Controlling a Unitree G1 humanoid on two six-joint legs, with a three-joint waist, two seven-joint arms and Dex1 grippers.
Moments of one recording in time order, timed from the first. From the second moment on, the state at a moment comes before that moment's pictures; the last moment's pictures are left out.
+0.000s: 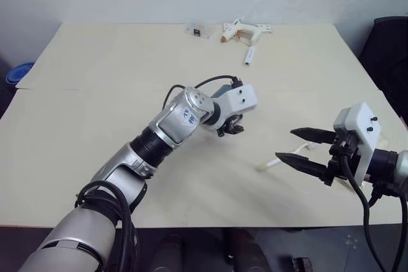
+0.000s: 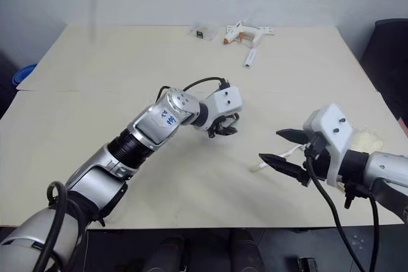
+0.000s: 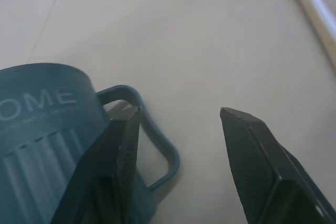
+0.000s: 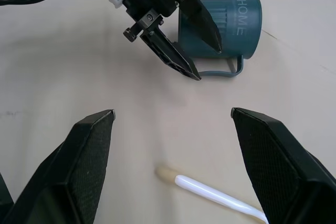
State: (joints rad) left arm -1.10 0.28 -0.59 0.24 0.00 0.77 -0.71; right arm -0.06 -0.97 -0.52 -0.76 0.99 1.02 0.62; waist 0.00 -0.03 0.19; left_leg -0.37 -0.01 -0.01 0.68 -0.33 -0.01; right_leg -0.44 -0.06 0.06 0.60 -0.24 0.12
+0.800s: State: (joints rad) left arm -1.05 0.30 -0.54 0.35 0.09 0.74 -0.74; right arm -0.12 -0.96 -0.43 -0.71 0.99 0.96 0.58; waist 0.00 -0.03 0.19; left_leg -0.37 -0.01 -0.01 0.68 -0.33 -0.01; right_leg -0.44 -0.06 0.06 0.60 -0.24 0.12
